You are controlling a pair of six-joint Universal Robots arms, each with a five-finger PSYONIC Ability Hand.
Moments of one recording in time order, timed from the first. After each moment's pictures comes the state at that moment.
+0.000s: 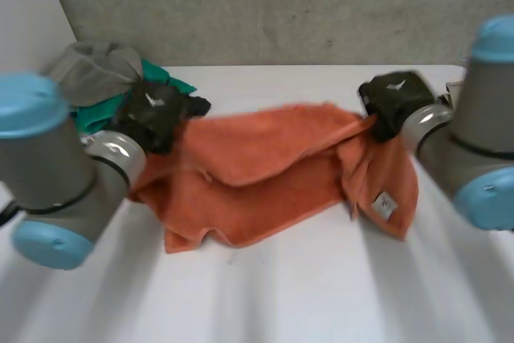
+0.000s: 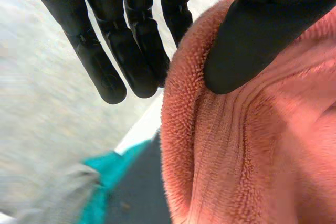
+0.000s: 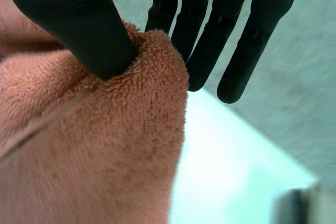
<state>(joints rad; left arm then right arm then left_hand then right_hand) 4.28 -1.91 -1.52 3.34 -1.53 3.67 1.98 -1.11 1.22 0.13 1.57 2.77 1.11 1.19 1.19 1.20 0.96 1.05 1.16 1.19 1.20 0.95</state>
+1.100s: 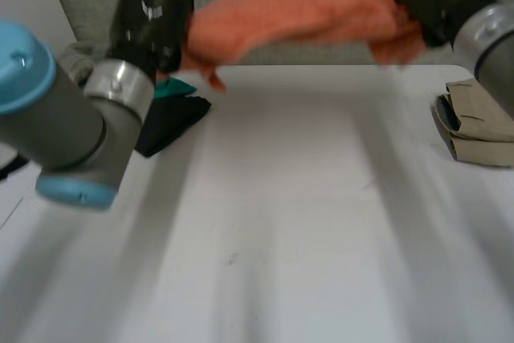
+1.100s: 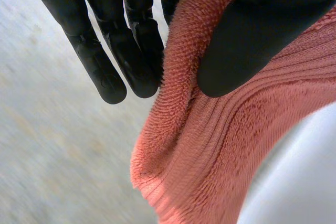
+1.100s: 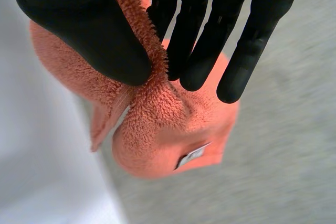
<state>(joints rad) 4.23 -1.92 -1.35 3.55 -1.56 3.60 1.85 -1.16 0.95 0.15 1.38 2.34 1.11 1.20 1.20 1.20 0.96 1.07 1.17 1.20 1.20 1.00</state>
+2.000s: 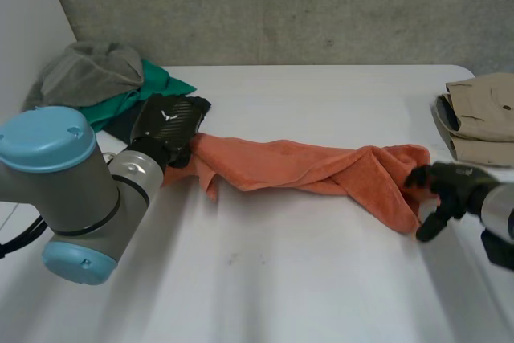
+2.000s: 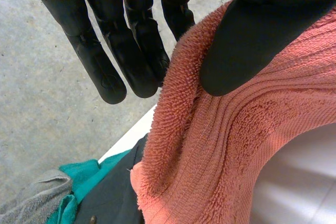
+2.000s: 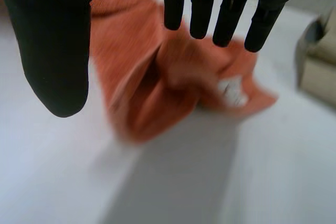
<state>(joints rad) 4.24 -1.97 -1.58 3.48 -1.54 3.56 1.64 -1.31 1.68 0.26 1.35 2.91 1.11 1.20 1.20 1.20 0.96 0.39 0.37 0.40 0.40 0.23</state>
